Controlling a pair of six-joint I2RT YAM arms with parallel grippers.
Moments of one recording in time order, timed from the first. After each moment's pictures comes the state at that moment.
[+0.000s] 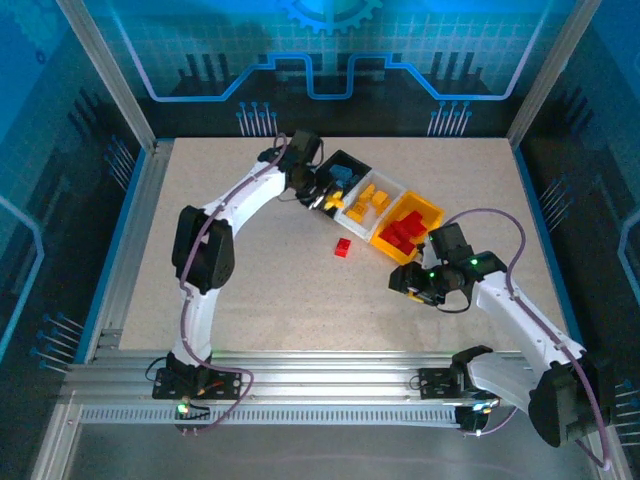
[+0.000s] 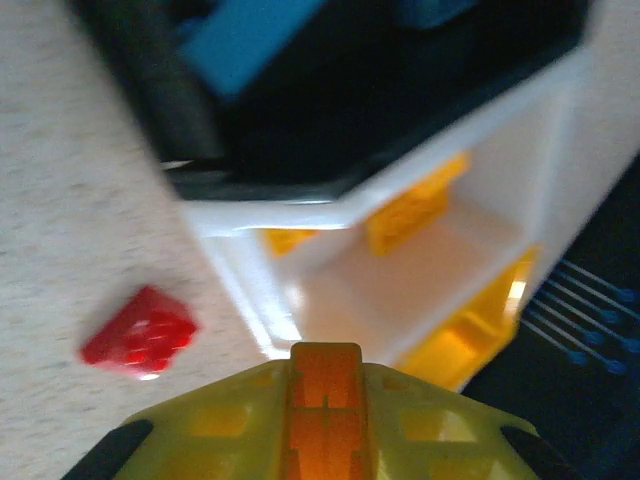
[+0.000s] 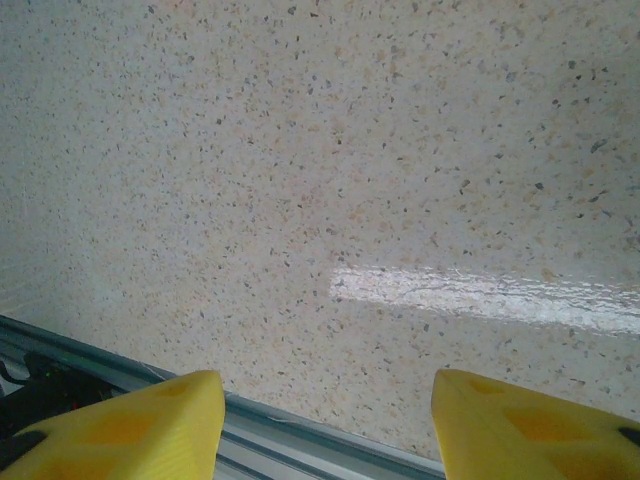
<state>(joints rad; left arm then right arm) -0.44 2.18 1.99 -0.80 0.42 -1.22 0.30 1.05 0.72 -0.85 -0.42 0.62</state>
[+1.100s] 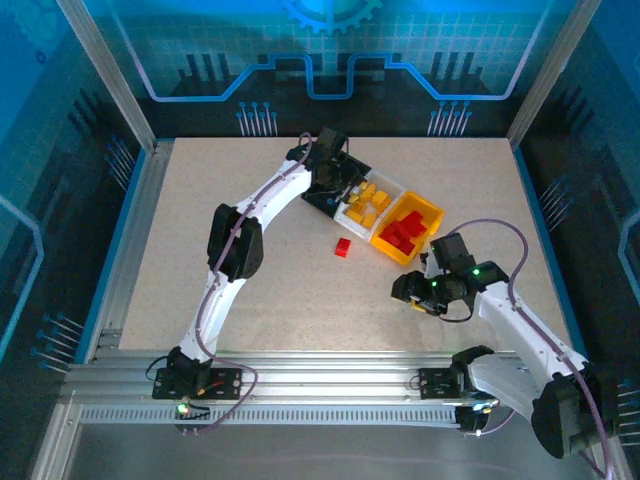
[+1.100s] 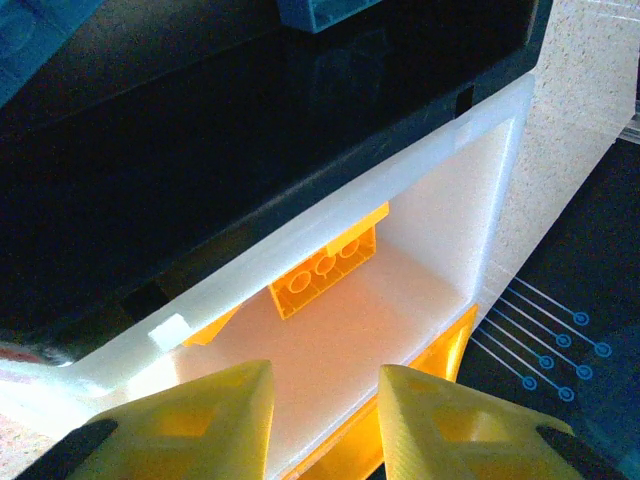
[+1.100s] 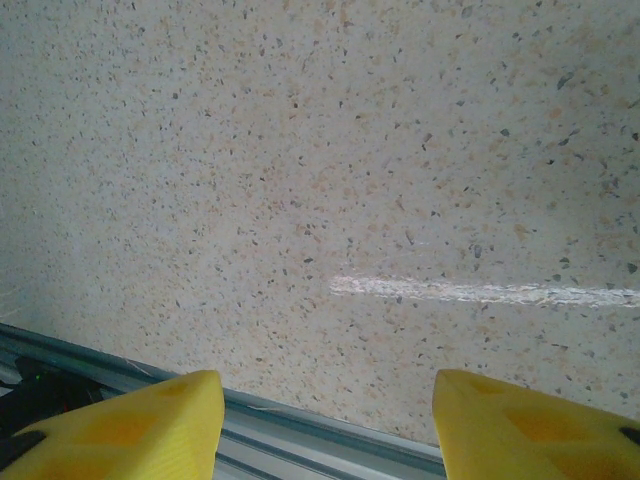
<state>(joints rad) -0.49 2.46 2.31 -0.80 0.42 -1.33 0.30 0.99 0.65 -0.86 -0.42 0.66</state>
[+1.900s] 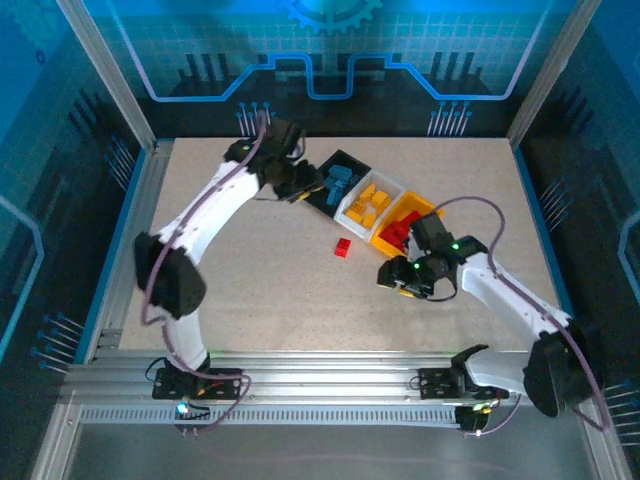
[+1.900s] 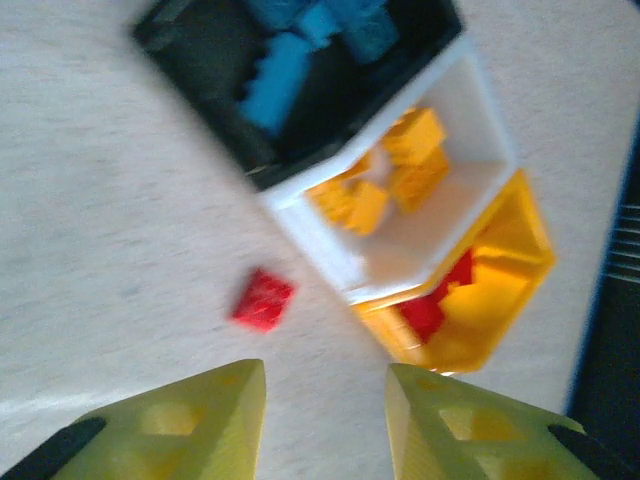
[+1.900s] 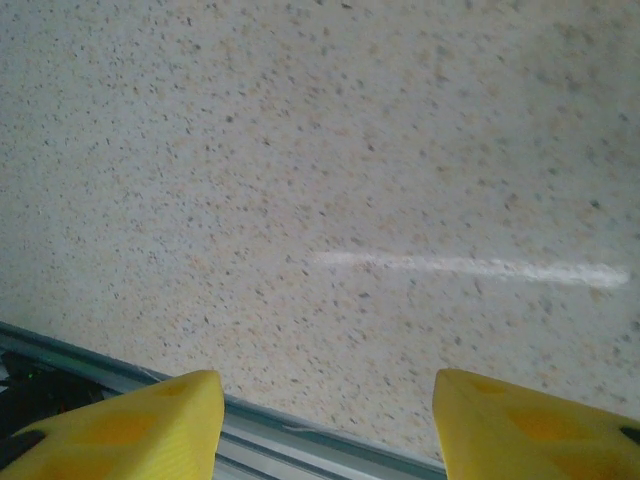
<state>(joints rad) -0.43 1.79 1.79 -1.00 0.18 -0.82 0.42 1.26 0.88 -0.86 -0.36 0.67</state>
